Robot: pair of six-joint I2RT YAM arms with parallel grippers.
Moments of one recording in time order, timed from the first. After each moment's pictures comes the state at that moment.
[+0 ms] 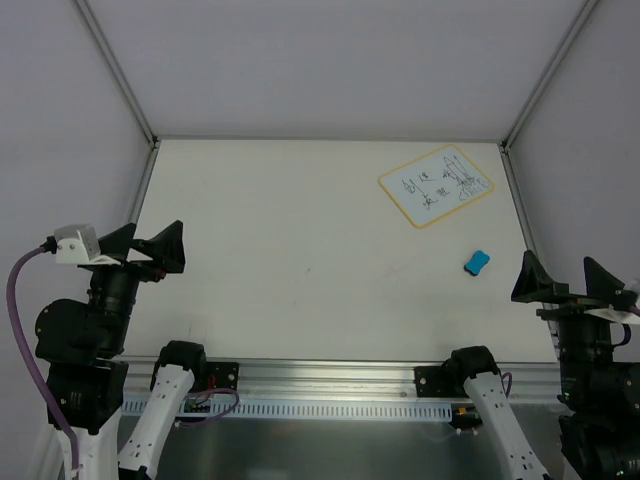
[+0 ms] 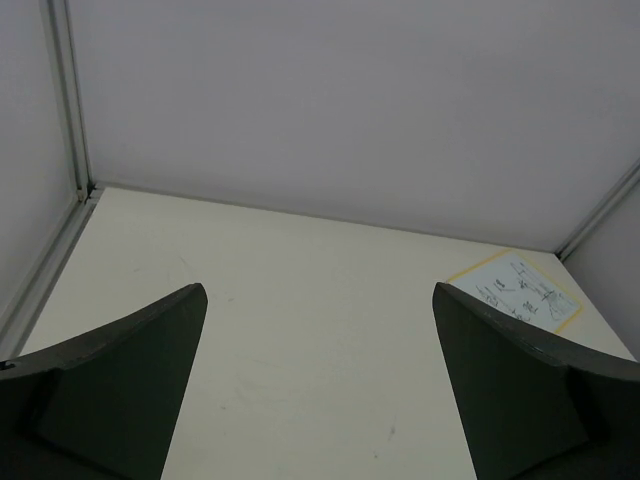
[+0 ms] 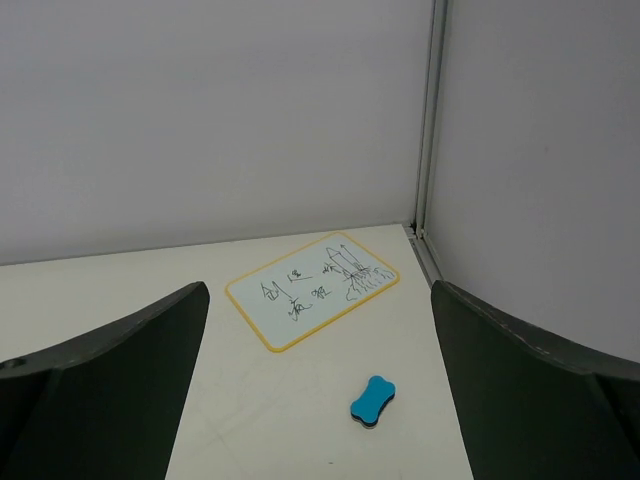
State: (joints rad) left arm -0.12 0.34 1.11 -0.60 -0.06 -0.26; right arm 0.20 0.25 1.25 -0.76 0.28 -0.01
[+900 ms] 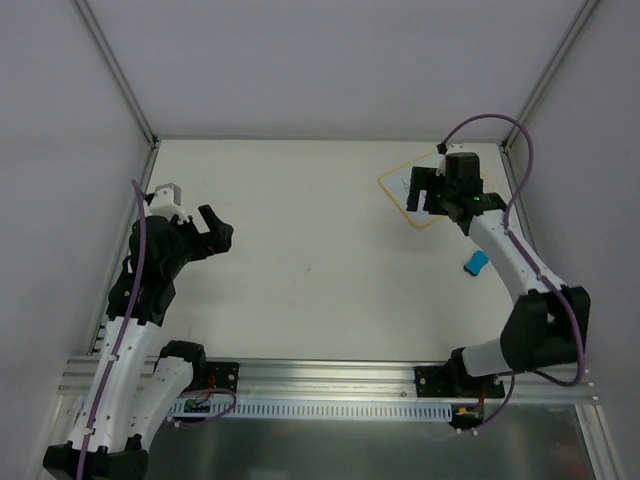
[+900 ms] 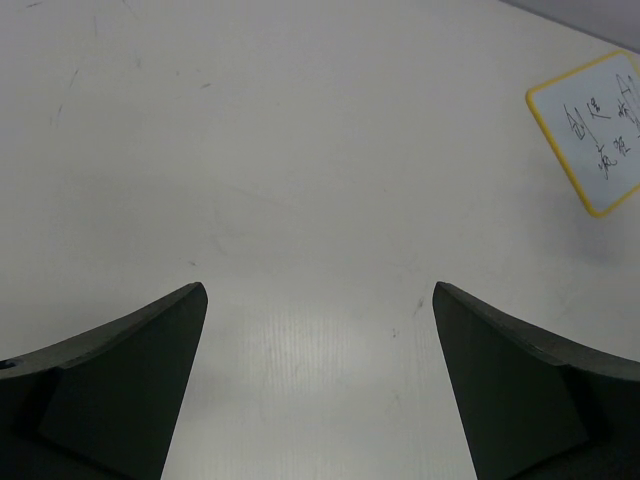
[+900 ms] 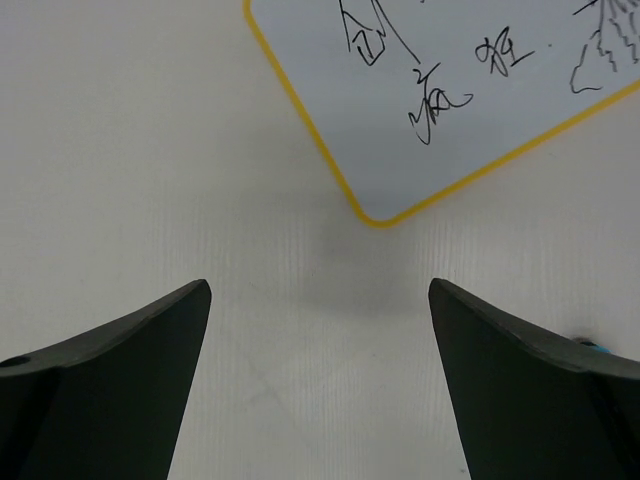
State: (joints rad) left arm -0.12 0.68 0.80 -0.53 0.05 -0.38; right arm 0.20 1.34 1.13 -0.46 0.04 0.18
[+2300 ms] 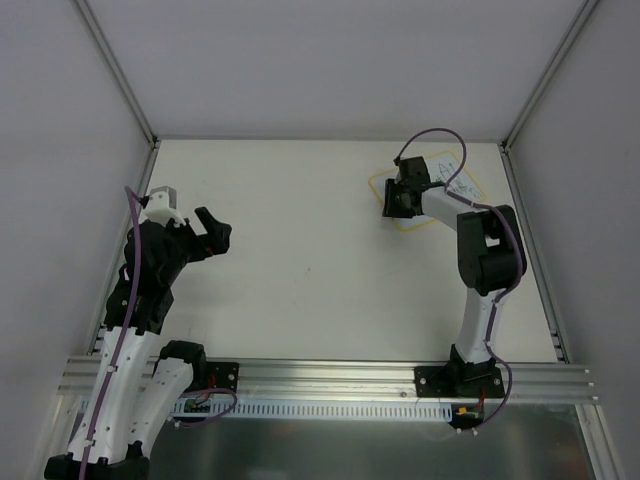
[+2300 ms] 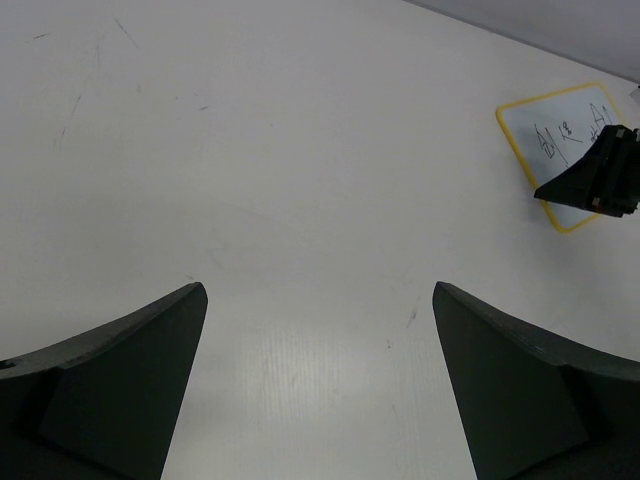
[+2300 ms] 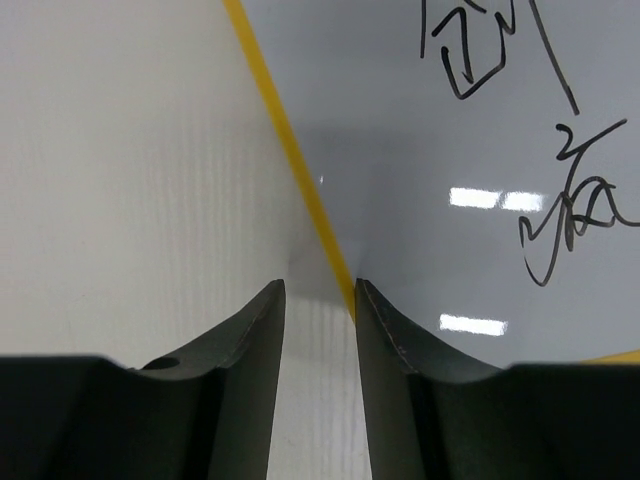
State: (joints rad) left arm -0.12 0.62 0.77 -0.49 0.04 -0.38; right arm 0.26 2.01 1.36 -0.29 -0.05 0.26
